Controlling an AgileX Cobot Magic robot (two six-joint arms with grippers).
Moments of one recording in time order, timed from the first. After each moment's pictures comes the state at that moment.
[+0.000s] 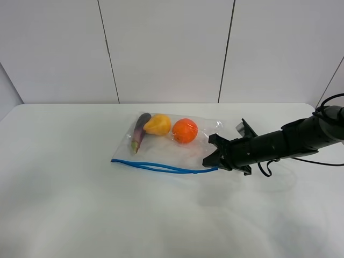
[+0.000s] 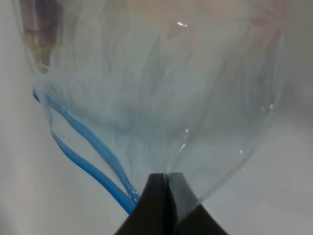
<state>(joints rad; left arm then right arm) -0.01 -0.01 -0.57 -0.23 1.18 0.18 0.12 2.01 -0.86 1.59 0.66 -1.17</state>
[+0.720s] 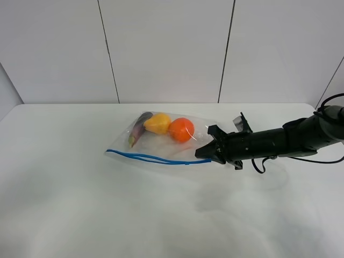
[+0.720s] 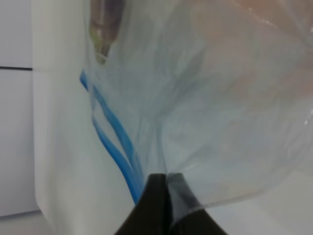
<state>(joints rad) -0.01 -0.01 -0.57 -0.23 1.18 0.18 0.12 2.00 -0.86 1.72 0.80 -1.27</state>
